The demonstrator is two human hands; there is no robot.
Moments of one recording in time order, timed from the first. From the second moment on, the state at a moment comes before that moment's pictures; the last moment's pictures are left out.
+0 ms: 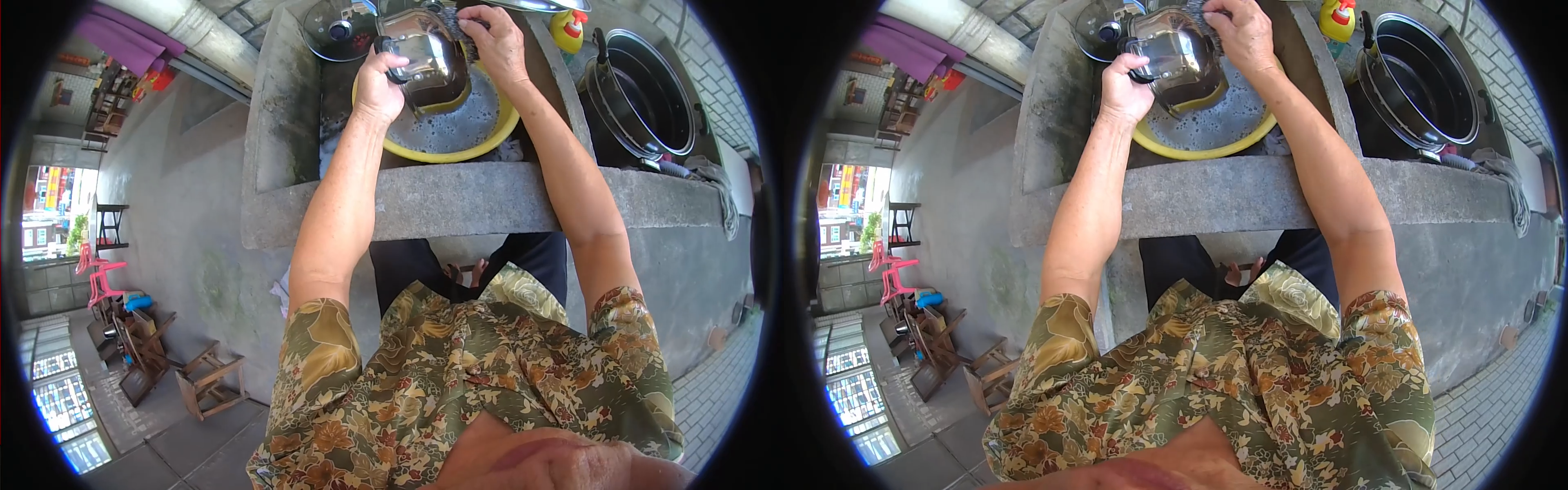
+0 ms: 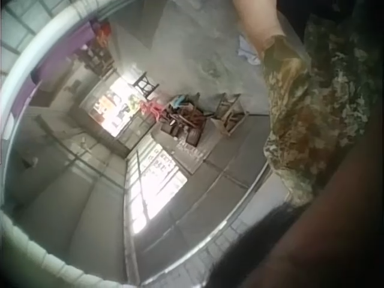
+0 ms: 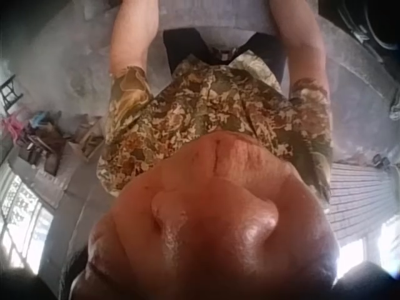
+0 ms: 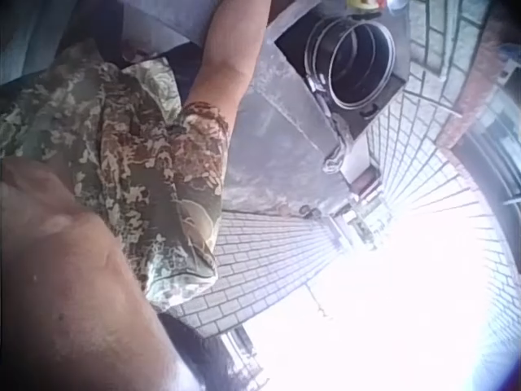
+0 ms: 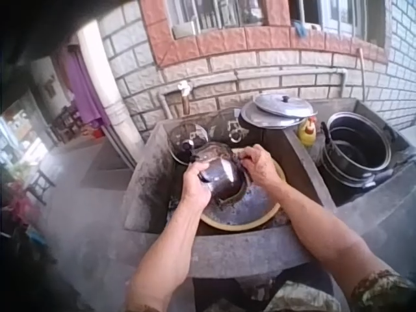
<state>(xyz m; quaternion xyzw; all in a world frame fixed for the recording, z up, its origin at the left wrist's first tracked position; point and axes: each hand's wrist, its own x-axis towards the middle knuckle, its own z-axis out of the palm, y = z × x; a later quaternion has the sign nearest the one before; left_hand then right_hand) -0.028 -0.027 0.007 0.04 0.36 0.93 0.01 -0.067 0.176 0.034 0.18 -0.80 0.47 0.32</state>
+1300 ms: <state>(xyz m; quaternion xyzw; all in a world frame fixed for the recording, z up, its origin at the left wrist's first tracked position) -0.013 -0.011 0.023 0.20 0.66 0.69 0.22 -0.065 0.150 0.010 0.43 -0.79 0.35 0.27</state>
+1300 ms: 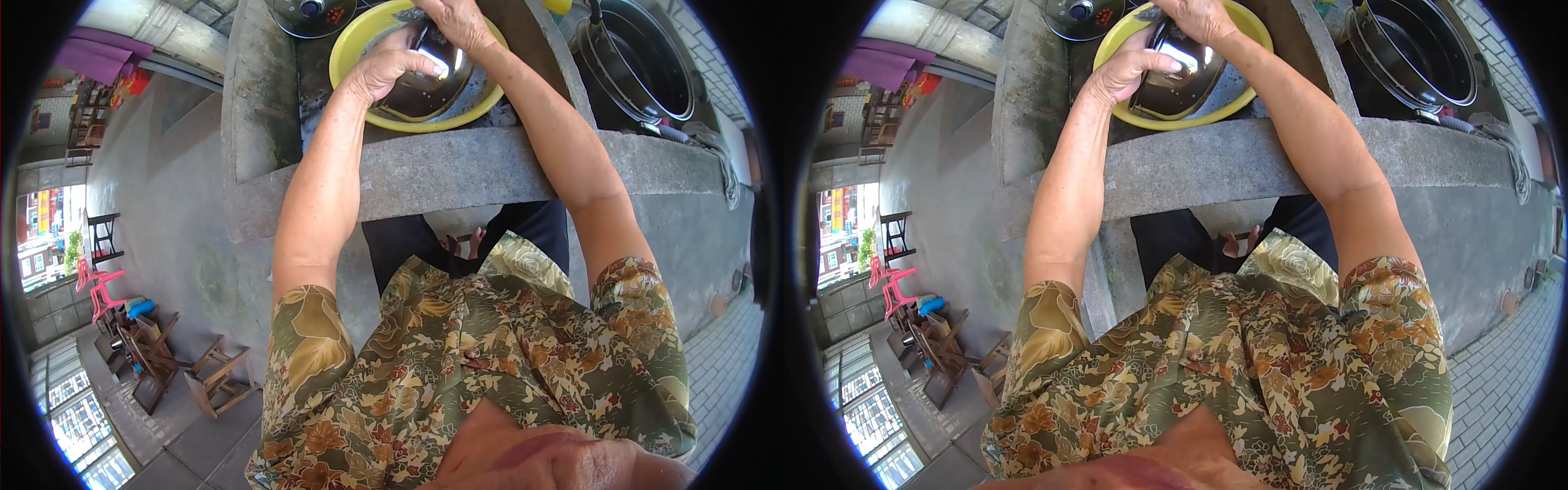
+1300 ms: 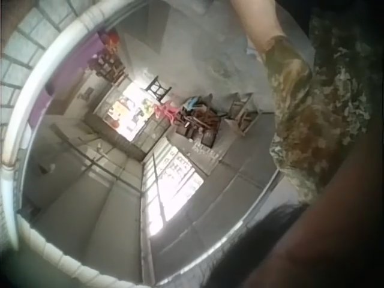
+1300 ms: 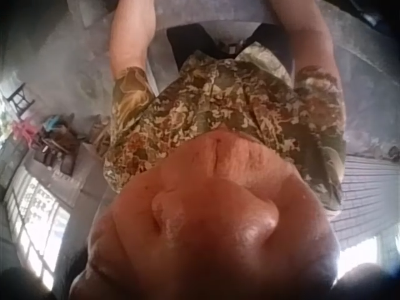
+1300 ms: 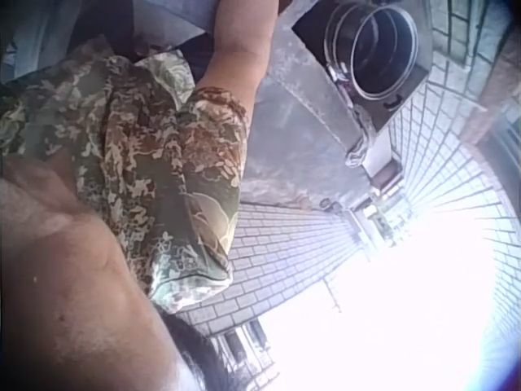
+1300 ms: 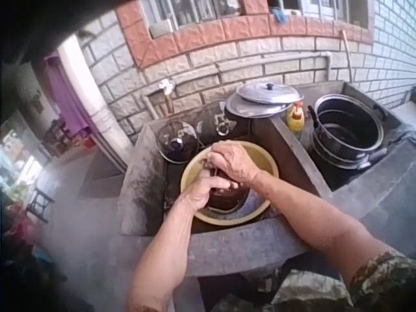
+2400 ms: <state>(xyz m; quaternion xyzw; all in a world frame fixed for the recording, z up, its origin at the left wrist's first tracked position) -0.016 -0.030 0.016 0.11 0.79 0.57 0.19 -0.081 0.151 0.044 0.19 -0.76 0.60 0.12</state>
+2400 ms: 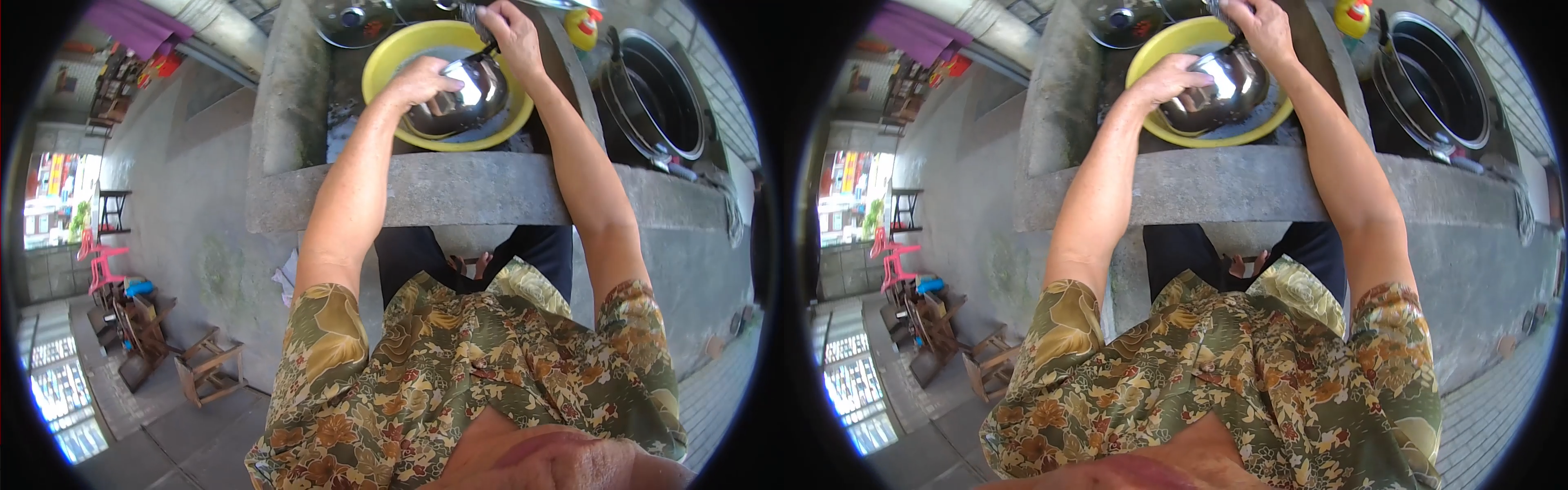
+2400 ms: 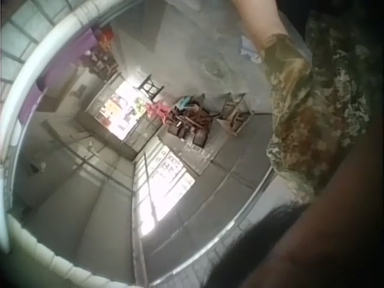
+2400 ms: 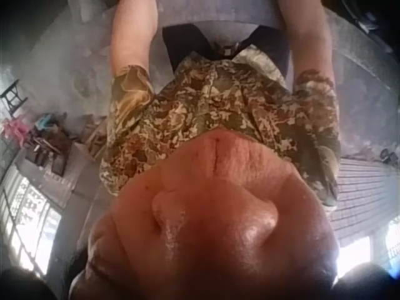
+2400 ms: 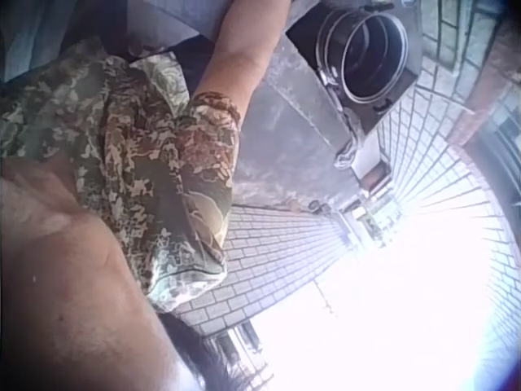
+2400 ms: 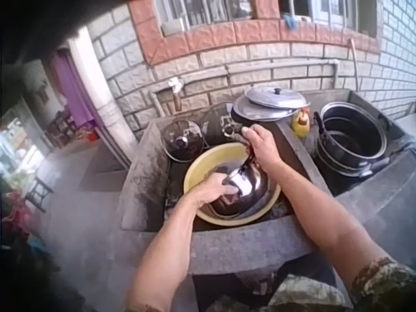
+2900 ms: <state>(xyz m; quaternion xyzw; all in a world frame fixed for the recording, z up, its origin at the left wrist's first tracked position) -0.012 -0.007 0.013 0.08 0.88 0.46 0.07 -0.116 0.195 0.001 0.05 -0.59 0.80 0.07</state>
